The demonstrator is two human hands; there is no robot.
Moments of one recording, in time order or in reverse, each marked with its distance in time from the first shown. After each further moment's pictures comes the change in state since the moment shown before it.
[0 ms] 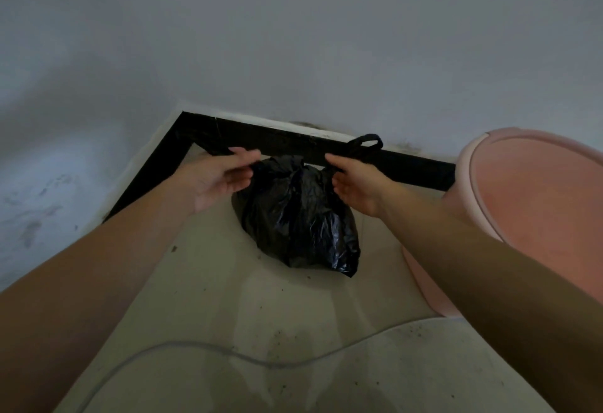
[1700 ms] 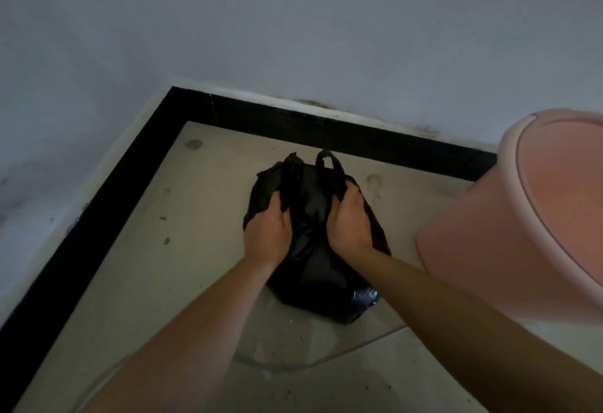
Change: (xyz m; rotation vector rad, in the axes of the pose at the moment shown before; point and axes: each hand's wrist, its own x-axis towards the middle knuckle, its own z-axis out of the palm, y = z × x) left_hand 0.030 -0.161 0.051 1.043 0.343 0.462; right_hand 0.028 0.119 0.018 -0.796 0.414 -0.478
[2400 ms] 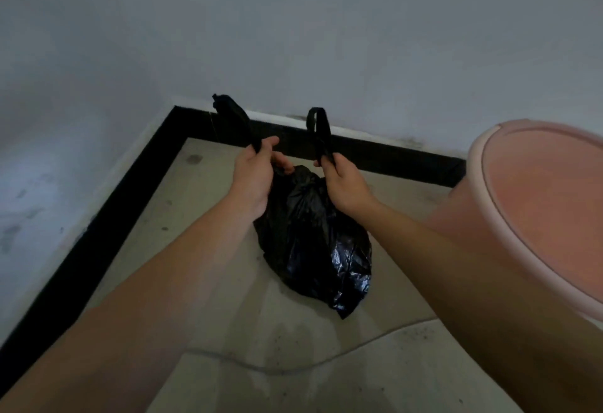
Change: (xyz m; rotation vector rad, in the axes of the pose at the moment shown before) left_hand 0.067 0.066 -0.071 -1.230 -0.003 -0.399; right_hand 0.043 -0.052 -0.053 0.222 -0.148 -0.122
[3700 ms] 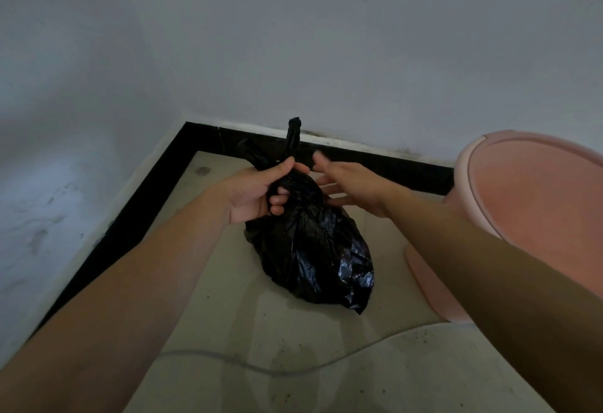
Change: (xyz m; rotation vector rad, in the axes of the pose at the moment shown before) left_hand -0.028 0.041 -0.026 0.290 -0.598 -0.307; right_hand -0.015 -0.041 -0.049 0.160 -0.450 0.211
